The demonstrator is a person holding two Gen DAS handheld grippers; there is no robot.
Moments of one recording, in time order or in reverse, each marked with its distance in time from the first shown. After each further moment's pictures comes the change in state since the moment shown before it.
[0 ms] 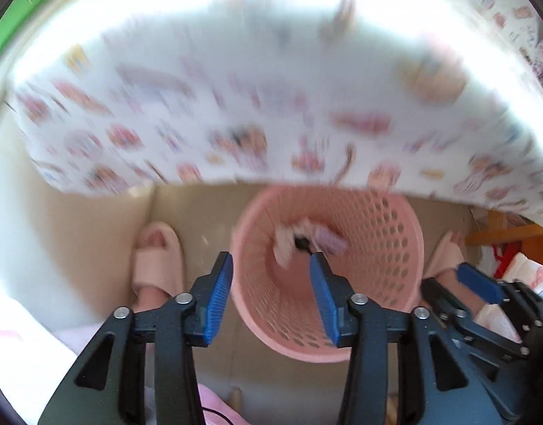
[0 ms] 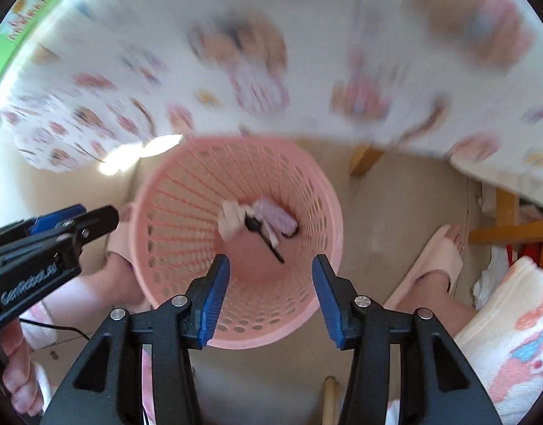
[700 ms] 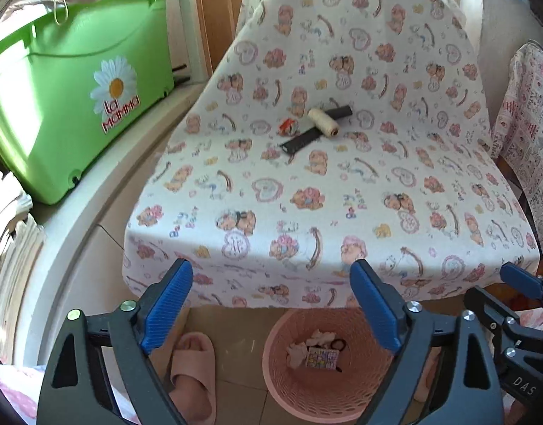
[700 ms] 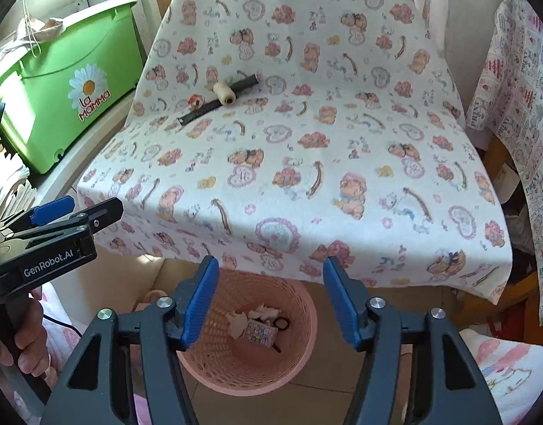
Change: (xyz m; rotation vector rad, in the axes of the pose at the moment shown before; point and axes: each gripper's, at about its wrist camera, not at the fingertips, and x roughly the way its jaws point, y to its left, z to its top) left arm -0.131 0.008 0.008 0.015 -0.526 0.060; right arm -0.143 -0.001 -0.003 -0.051 -0.475 0.012
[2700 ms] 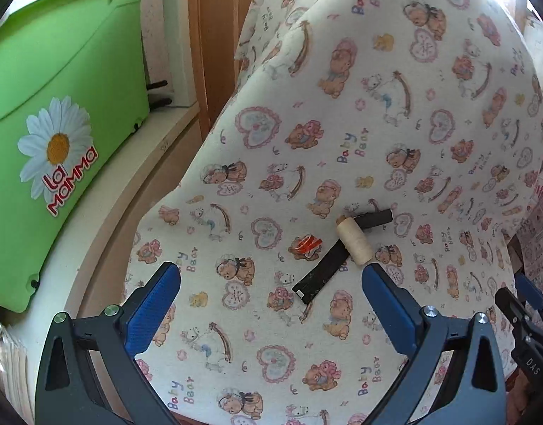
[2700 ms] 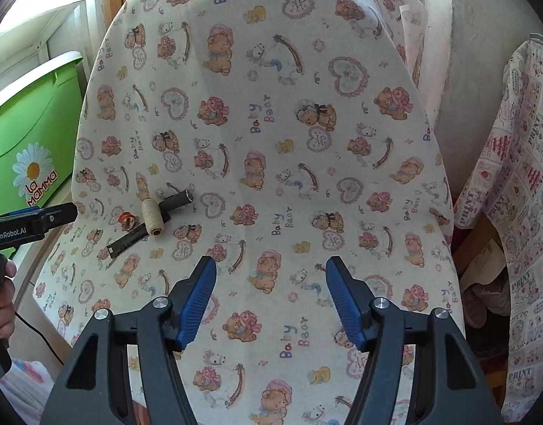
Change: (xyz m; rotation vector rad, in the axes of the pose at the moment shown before) left arm 0.104 0.035 0.153 -0.111 0.114 -0.087; right arm 0.051 -0.057 0.153 0.021 -0.111 -0.086
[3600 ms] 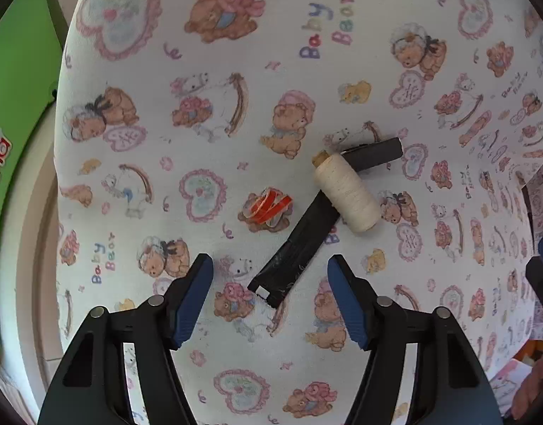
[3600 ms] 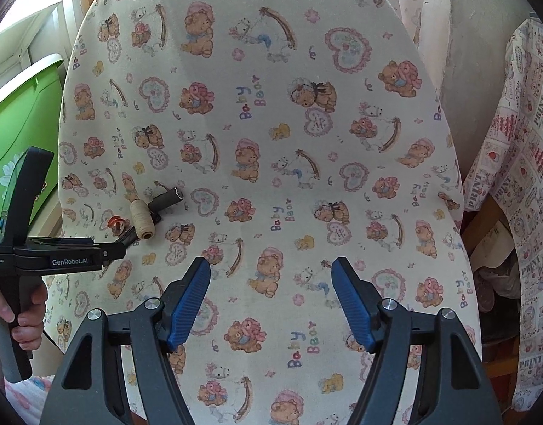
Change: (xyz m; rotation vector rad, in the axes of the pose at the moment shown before) left arm 0.088 -0.044 -0.006 0.166 0.259 -0.037; right arm 0.024 -0.002 0.006 0.054 0.058 -0.010
